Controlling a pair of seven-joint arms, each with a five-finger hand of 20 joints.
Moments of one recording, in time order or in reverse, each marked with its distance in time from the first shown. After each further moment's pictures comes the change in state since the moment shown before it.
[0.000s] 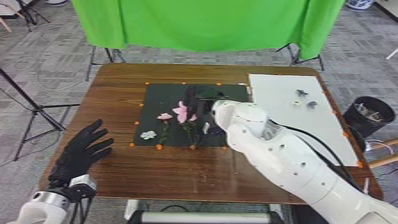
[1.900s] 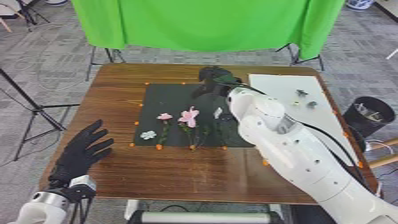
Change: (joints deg) left arm 0.2 0.0 -0.1 0.0 0.2 -0.2 0.1; right arm -1.5 2.5 6.9 -1.6 -1.1 6.7 0.4
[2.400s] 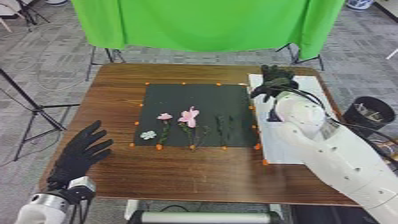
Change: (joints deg) left arm 1.0 -0.2 -0.4 -0.3 -0.1 0.3 0.7; right arm -3.0 15.8 1.2 -0.7 -8.4 1.5 13.9
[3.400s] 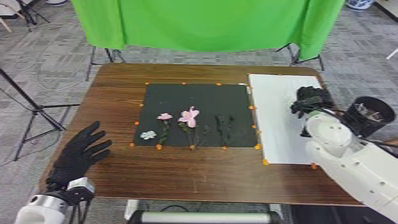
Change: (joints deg) left arm 0.6 -0.1 -0.4 -0.3 0.2 0.3 0.0; right arm -4.5 8.9 -2.1 6.9 -2.3 10.3 1.8
